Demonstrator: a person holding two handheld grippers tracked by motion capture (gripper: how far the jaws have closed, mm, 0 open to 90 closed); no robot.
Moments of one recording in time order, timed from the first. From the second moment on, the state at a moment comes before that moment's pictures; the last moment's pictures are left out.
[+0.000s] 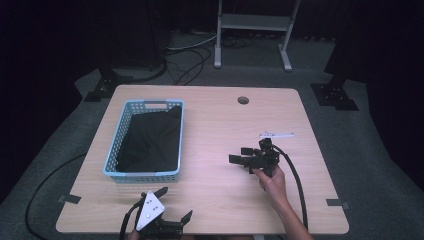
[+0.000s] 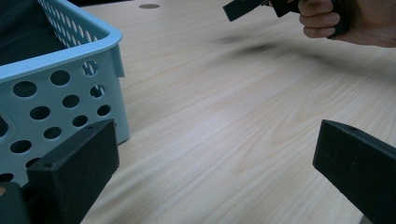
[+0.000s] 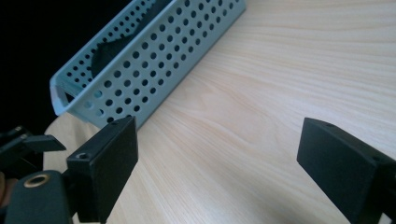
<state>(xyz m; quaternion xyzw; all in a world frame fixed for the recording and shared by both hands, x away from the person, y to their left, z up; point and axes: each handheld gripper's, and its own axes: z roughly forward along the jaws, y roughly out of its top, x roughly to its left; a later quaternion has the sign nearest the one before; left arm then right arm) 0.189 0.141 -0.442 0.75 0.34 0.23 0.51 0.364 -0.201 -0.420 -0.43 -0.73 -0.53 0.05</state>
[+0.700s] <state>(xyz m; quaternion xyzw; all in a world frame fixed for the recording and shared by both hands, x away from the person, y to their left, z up) 0.188 0.142 -0.442 0.75 0.34 0.23 0.51 0.345 -0.226 -0.423 -0.43 -0.72 -0.54 0.03</state>
